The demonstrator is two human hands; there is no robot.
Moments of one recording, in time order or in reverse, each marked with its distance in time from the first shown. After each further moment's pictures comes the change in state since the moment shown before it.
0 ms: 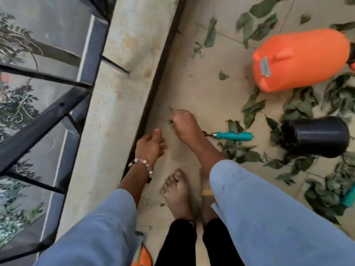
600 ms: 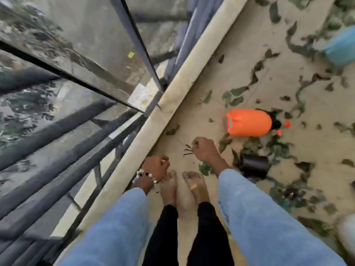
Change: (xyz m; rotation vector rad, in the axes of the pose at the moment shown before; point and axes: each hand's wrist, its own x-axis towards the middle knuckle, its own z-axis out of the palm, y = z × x) left_hand -0.260 0.098 -0.087 0.724 -0.116 0.295; right_hand -0.133 -0.083 -0.255 0.148 -0.266 0.332
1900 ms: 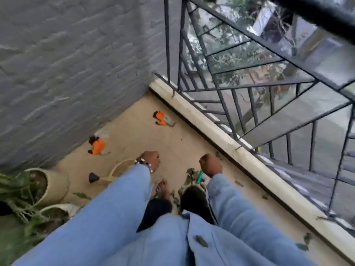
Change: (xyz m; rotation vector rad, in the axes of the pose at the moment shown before) left_hand -0.451 0.194 0.256 -1.000 0.650 -0.915; right_hand -0.356 0.006 -0.168 -1.164 -0.383 -1.034
